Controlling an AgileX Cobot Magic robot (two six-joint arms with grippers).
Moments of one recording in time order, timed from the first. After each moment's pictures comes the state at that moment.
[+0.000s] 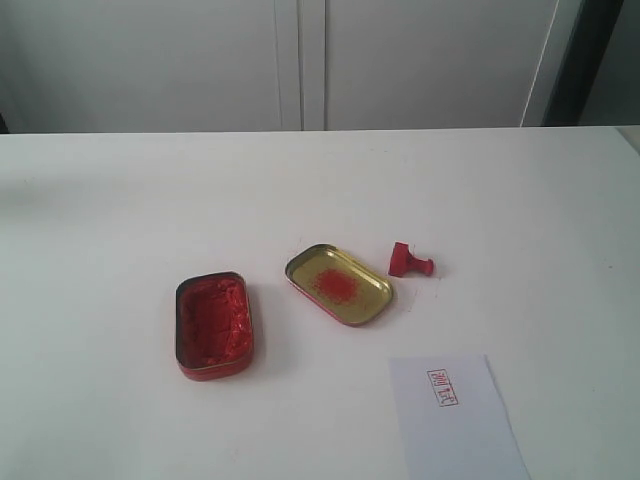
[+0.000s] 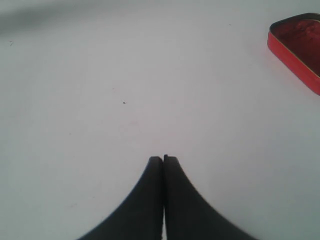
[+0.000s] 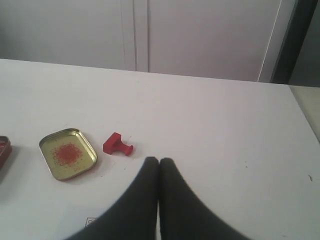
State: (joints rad) left arm -0.05 0.00 0.02 -0.05 0.53 0.15; right arm 0.14 0.15 -0.43 0.07 0.62 -0.04
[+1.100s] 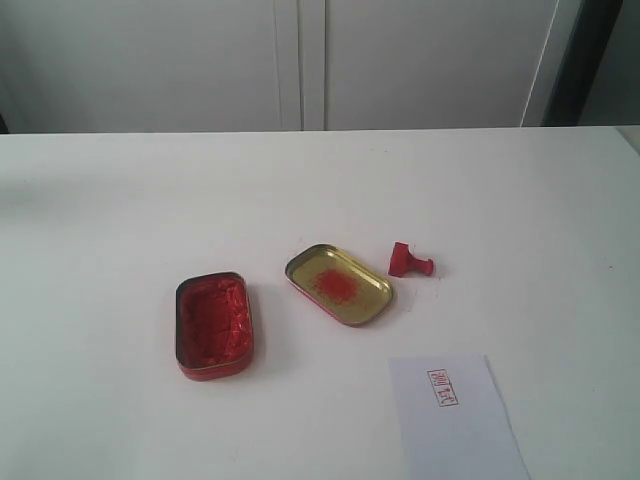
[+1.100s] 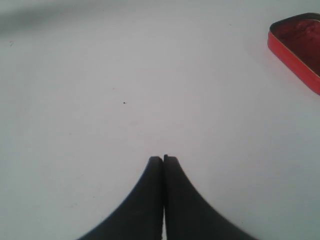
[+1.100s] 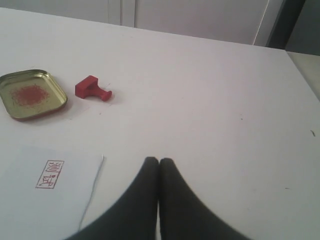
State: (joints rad) left arm -0.05 0.00 0.02 -0.05 0.53 0.15; right arm 0.14 0.00 -0.02 -0.03 0.40 -0.04
